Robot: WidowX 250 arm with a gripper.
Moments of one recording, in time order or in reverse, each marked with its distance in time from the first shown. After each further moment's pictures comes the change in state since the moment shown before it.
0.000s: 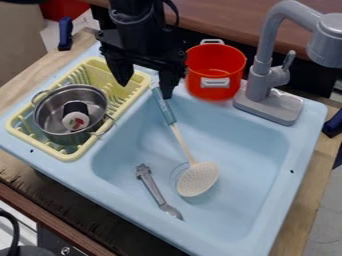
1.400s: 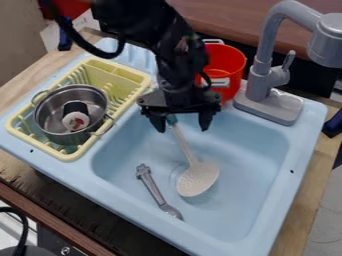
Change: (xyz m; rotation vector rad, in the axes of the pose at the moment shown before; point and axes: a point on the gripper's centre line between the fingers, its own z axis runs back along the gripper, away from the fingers) arm 0.002 -0.040 -0.087 -0.018 -0.067 0.376
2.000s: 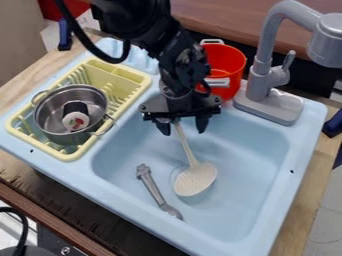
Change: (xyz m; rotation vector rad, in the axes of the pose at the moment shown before) arm 0.001 0.003 -0.012 0.000 -0.020 0.078
